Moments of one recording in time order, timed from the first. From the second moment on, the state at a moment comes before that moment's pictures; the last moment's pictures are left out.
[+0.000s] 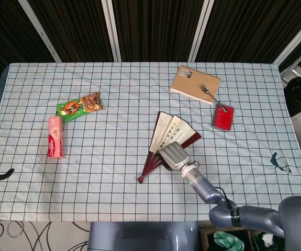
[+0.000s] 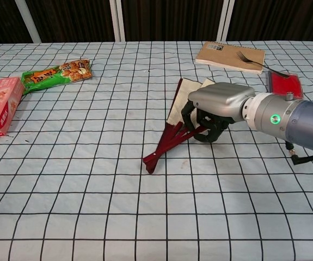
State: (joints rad) left arm -0.14 -1.17 -0.15 -1.63 1.25 1.41 0.09; right arm 0.86 -1.64 0.12 -1.41 -1.12 0.87 -0.45
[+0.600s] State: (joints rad) left arm -0.14 -1.15 -0.15 -1.67 1.27 1.42 0.11; right arm 0.85 -1.55 0.17 -1.49 -1.24 0.93 -0.35
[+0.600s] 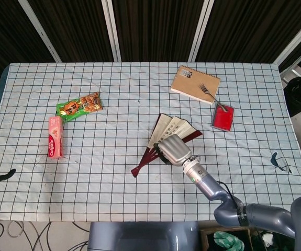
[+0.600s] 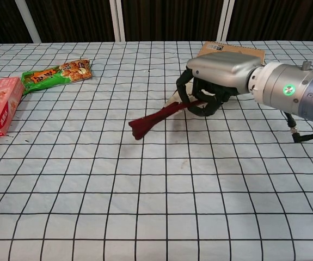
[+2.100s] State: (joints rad) left arm -0.49 -1.40 -0.29 -1.65 1.24 1.25 0.24; right arm 1.09 -1.50 0.50 -1.61 -0.94 1.02 -0.51
